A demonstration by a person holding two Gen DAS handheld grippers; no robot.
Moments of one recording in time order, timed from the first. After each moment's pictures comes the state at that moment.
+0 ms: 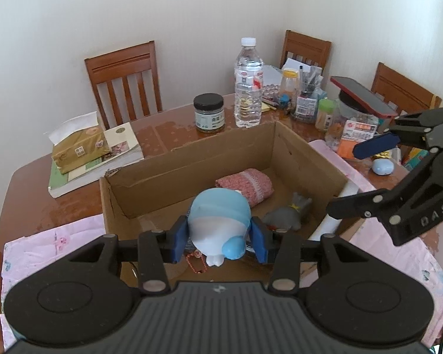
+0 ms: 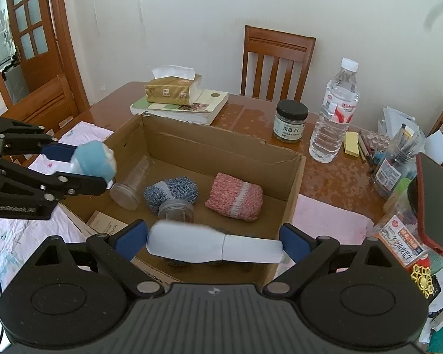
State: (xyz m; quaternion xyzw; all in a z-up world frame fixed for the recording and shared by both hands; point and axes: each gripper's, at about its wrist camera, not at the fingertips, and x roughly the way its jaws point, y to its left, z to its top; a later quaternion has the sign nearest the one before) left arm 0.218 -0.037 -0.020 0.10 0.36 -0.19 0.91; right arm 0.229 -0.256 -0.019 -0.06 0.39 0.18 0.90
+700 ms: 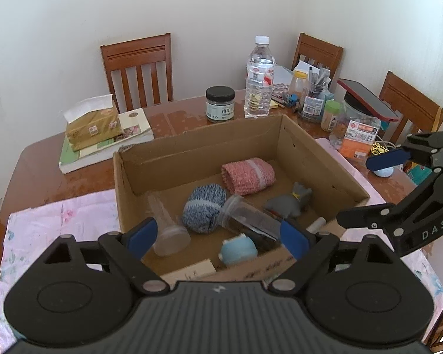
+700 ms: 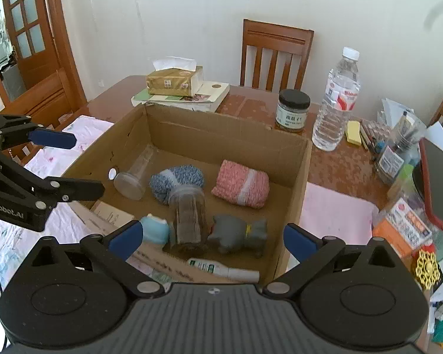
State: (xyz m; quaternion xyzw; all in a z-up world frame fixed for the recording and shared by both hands) left arm 0.188 -0.022 -0.019 0.07 0.38 -0.17 0.91; right arm 0.211 -0.250 -0.028 -0.05 0.40 0.16 0.90
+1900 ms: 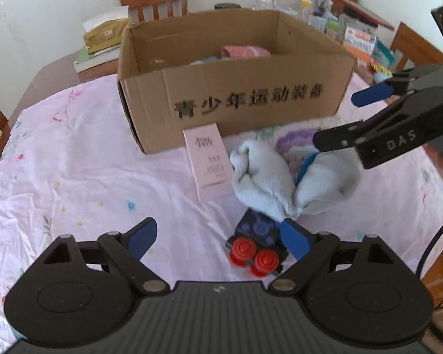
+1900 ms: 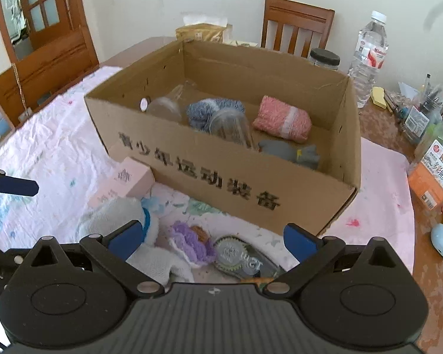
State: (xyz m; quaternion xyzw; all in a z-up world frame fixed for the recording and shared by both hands) left arm 0.071 -0.015 -0.106 0.08 0.46 -0.12 0.87; right arm 0.152 -0.216 -0.098 -0.08 0.43 0.19 0.88
